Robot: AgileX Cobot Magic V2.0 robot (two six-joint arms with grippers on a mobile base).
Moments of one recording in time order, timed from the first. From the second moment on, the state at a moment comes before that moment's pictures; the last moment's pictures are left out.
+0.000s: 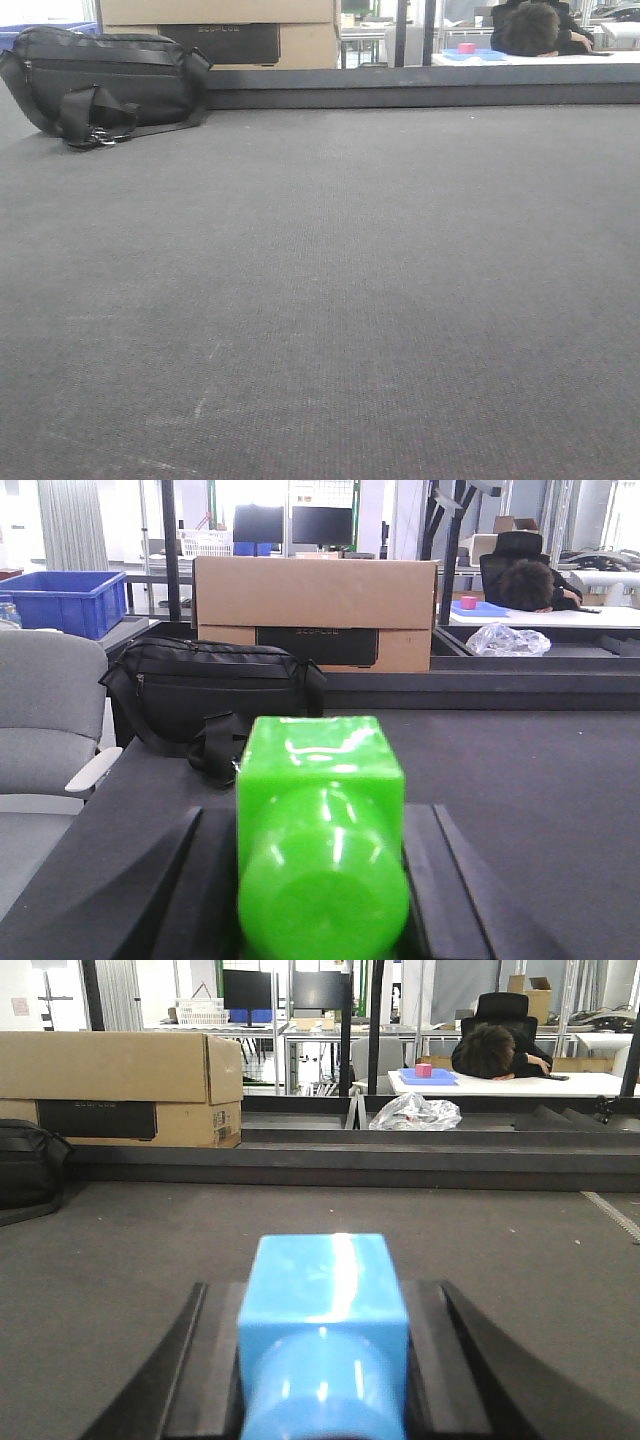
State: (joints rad) left arm -0.01 0.31 -0.49 -0.18 0.23 0.18; right arm 0.01 0.29 -0.59 0.20 0.38 -0.15
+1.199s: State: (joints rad) left arm -0.01 0.31 -0.49 -0.18 0.23 0.18; right arm 0.01 0.29 -0.59 0.20 0.38 -0.15
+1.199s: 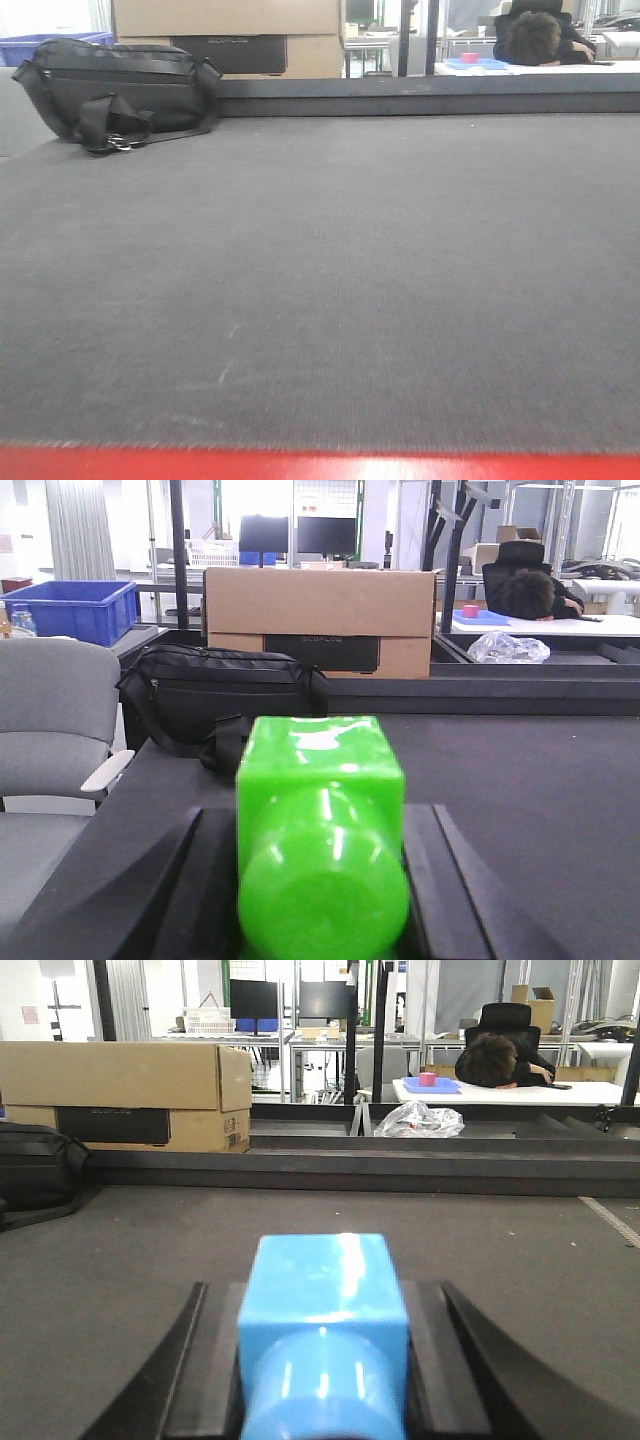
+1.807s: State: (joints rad) left arm -0.01 0.31 -0.49 -0.18 0.23 0.18; right arm 0.01 0.29 -0.59 0.20 0.38 -0.15
